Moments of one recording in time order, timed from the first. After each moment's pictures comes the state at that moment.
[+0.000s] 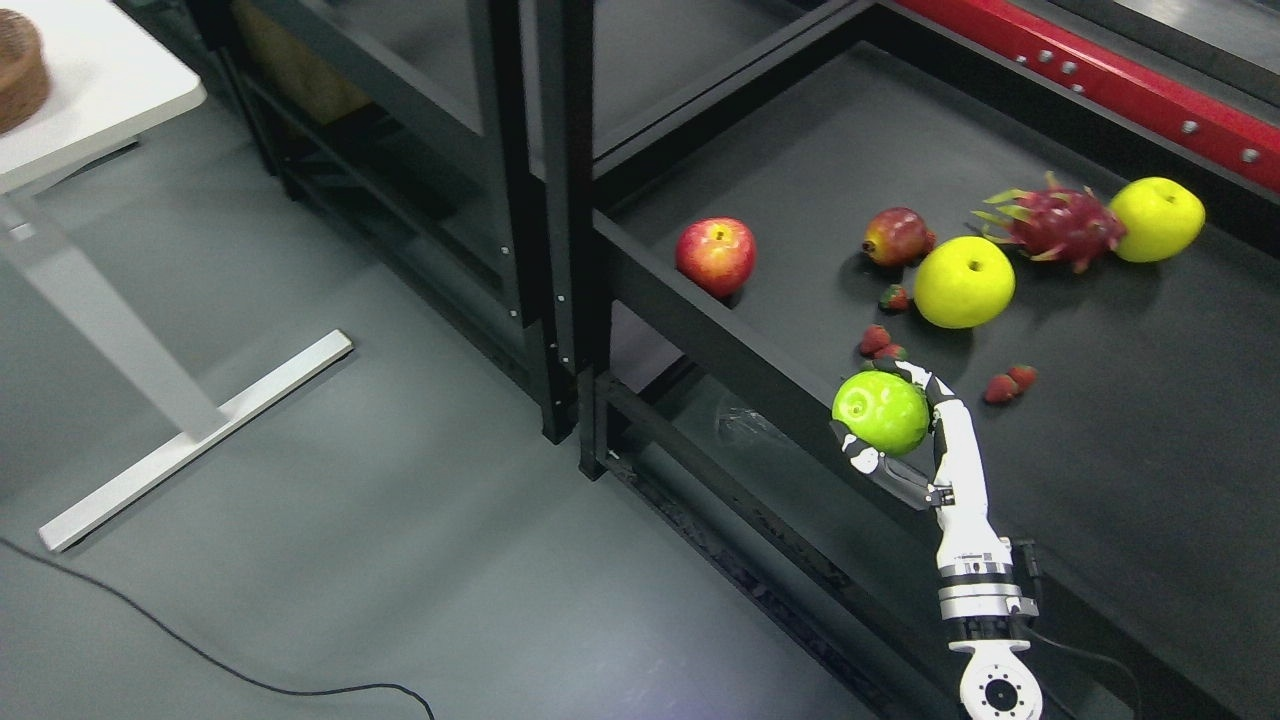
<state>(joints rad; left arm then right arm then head) -0.04 0.00 0.07 -0.10 0.04 -0.06 -0.14 0.16 0.00 -0.07 -1.67 0.32 -0.25 0.06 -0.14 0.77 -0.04</state>
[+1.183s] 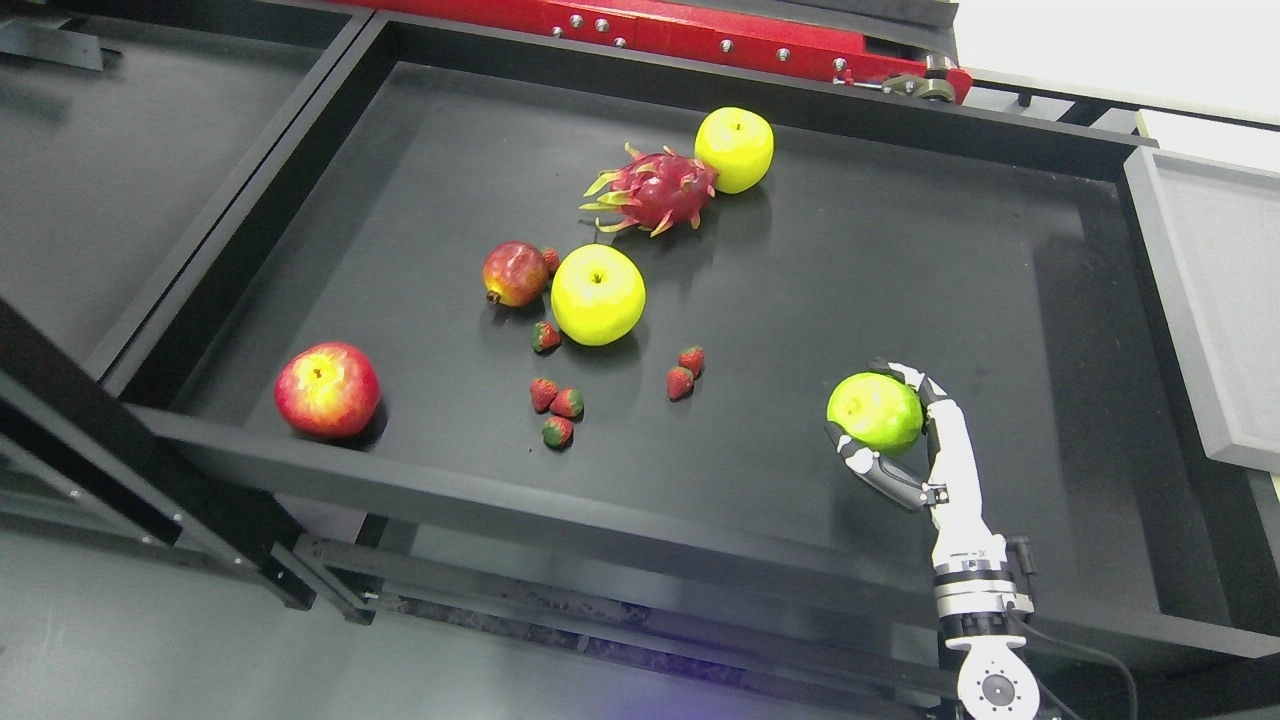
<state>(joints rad) -0.04 0.00 0.07 -0.10 0.04 -0.06 -0.14 0.15 0.00 -0.06 -1.65 0.33 -0.25 0.06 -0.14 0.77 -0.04</state>
